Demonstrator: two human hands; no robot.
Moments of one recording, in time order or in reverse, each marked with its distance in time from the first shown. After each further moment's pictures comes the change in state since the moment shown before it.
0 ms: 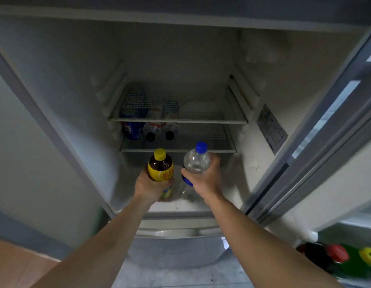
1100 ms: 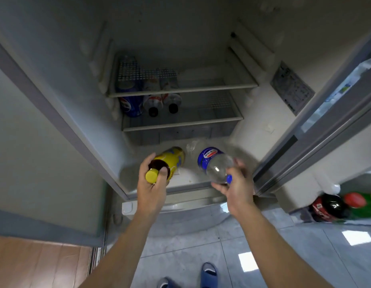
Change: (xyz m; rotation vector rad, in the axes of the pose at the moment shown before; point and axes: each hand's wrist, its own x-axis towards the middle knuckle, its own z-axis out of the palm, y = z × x) left_hand -0.051 -0.036 -0.047 -0.293 -0.127 0.141; right_hand -0.085 0.027 -0.019 0.690 0.234 0.505
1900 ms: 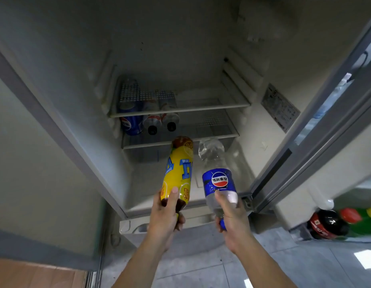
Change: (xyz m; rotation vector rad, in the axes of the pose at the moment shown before) left_hand -0.031 0.007 0.029 -0.176 -0.095 -0.395; right_hand -0.034 0.013 -0.018 -0.170 -0.033 0.089
